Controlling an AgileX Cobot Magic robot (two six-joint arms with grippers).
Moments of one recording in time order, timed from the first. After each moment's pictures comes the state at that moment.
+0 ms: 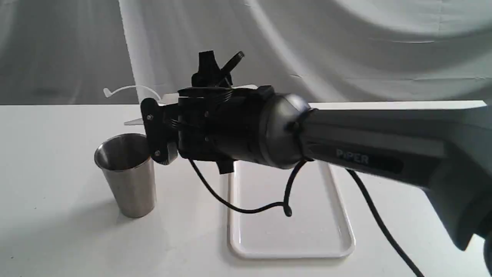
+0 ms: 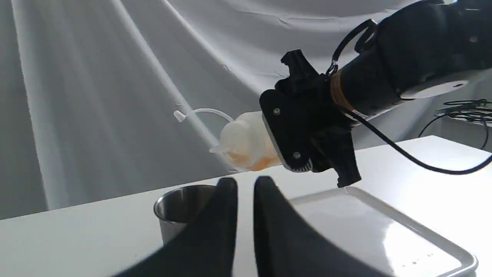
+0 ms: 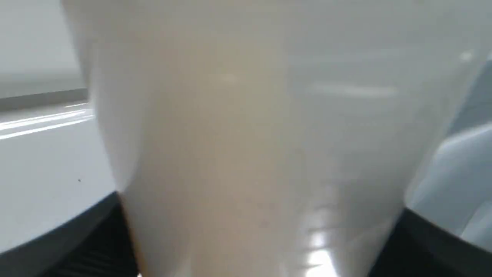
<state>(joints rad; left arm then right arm) -0.40 0.01 0.00 0.06 0.02 -0.07 0.71 2.17 -1.73 -1.17 0.77 -0.18</state>
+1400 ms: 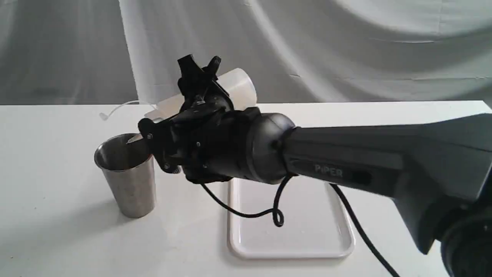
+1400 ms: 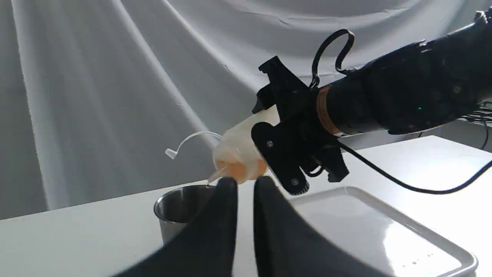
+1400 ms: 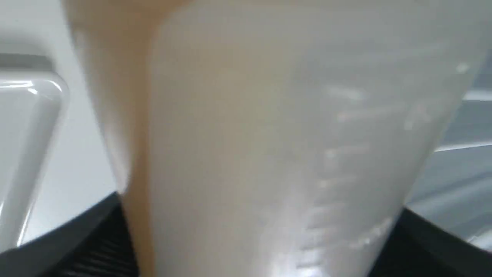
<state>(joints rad) -0.40 0.01 0.00 0.06 0.02 -0.07 0.71 2.24 -1.73 -1.47 0.75 -0.19</state>
